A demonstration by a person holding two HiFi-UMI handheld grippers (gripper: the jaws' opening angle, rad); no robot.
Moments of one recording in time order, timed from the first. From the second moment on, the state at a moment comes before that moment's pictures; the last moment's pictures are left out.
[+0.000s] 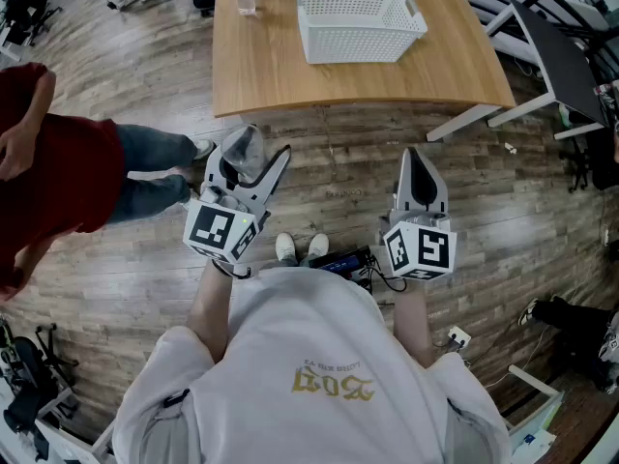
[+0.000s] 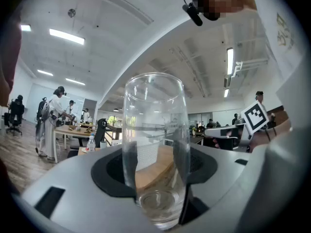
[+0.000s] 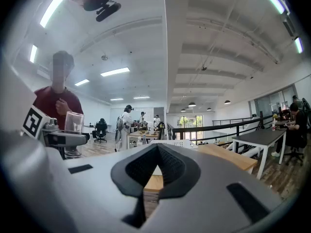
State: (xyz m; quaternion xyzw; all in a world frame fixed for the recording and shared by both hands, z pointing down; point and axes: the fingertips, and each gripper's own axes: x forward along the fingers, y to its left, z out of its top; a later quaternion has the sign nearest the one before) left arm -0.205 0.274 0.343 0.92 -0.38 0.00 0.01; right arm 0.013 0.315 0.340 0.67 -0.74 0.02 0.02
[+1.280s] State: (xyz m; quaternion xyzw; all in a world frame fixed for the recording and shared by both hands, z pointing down) left arm -0.136 0.238 0.328 0.92 -0.39 0.00 0.00; right arm 0.082 0.291 0.339 0.68 -0.73 0.03 -0.02
